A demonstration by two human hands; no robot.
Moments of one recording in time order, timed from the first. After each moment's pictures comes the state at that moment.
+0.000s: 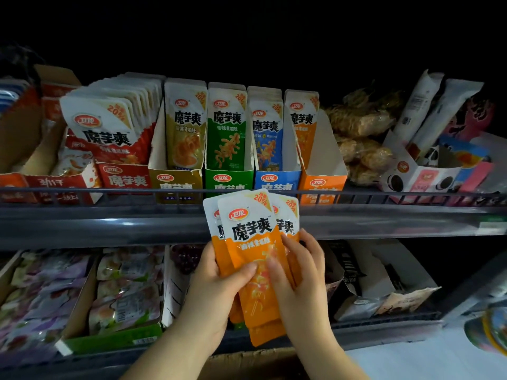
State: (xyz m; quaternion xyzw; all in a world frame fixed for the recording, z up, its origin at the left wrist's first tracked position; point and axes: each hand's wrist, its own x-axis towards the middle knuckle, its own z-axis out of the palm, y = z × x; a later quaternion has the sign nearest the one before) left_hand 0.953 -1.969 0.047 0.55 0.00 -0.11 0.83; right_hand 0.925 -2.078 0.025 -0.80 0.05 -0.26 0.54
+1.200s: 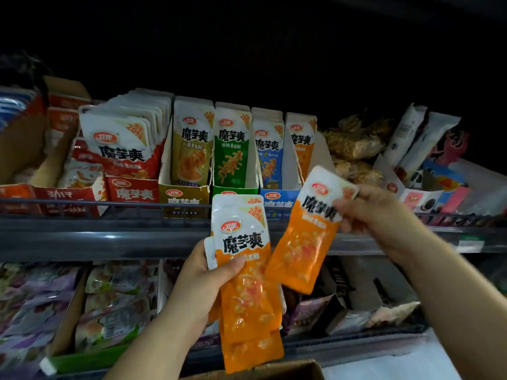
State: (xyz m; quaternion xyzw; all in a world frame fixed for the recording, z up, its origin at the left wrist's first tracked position) left_hand 0.974 -1.944 0.063 0.59 -0.02 -0.14 0.80; right_hand 0.949 -2.161 0.155 -0.82 0.09 -0.12 0.55
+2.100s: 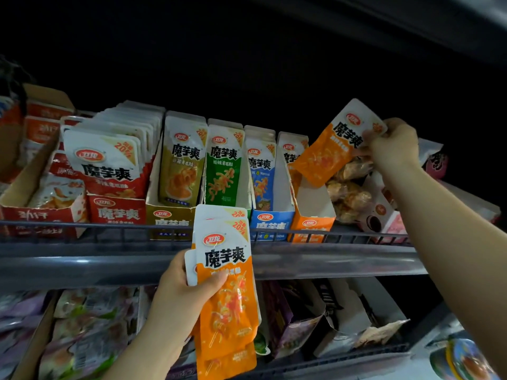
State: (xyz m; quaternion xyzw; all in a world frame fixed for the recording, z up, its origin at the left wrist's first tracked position) left_hand 0.995 -1.938 0.064 0.66 -0.03 -0.08 0.75; right_hand 1.039 -2.209 0.225 -0.83 0.16 -0.42 0.32
